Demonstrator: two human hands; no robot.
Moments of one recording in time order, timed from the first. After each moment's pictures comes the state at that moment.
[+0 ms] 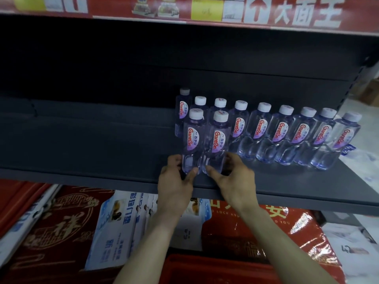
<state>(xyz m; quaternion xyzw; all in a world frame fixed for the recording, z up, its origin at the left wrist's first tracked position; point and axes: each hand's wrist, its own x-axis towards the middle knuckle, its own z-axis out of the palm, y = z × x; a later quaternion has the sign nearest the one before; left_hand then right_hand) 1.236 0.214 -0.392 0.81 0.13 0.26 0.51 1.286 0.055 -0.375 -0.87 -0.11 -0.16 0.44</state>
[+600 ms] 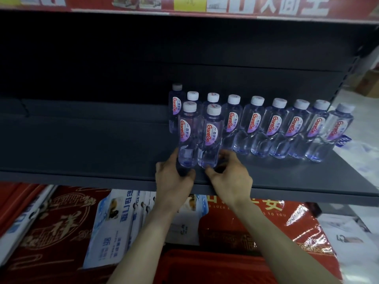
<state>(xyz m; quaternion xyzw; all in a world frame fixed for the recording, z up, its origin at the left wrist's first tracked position) 1.232 0.205 -0.381 0.82 0.14 0.23 0.51 1.287 0.052 -0.381 -0.91 -0.05 -0.14 0.39</state>
